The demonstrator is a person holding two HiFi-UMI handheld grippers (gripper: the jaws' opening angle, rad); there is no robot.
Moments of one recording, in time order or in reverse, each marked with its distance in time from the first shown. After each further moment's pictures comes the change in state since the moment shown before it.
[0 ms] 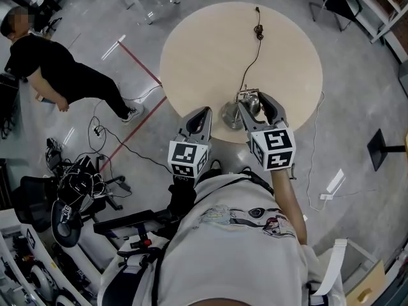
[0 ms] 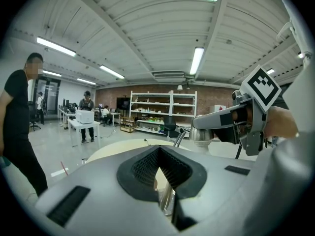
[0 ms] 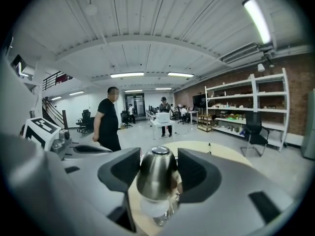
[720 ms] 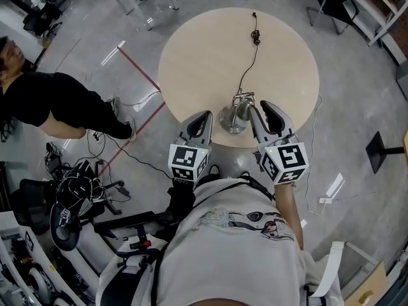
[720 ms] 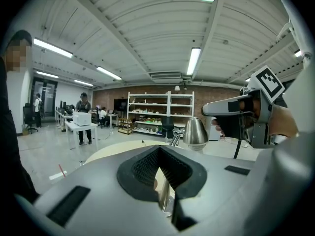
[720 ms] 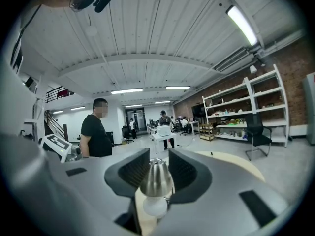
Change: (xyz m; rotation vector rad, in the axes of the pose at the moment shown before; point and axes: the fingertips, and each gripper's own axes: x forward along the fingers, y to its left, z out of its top) left arm 0.002 -0.012 0.006 0.019 -0.011 -0.023; right arm -0.043 -0.010 0.024 0.068 -0.175 0.025
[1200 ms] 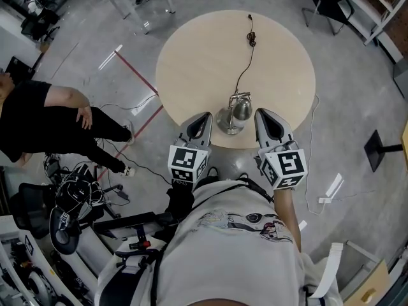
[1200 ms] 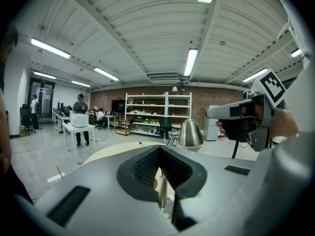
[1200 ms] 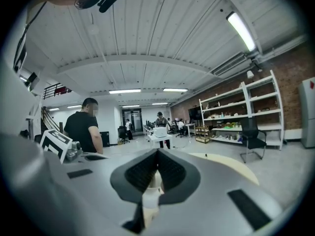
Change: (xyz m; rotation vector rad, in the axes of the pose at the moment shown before) left arm 0.000 -0.010 0.004 0.013 -0.012 -0.026; right arm -0.020 -0.006 -0.004 -0.024 -0.020 -0.049
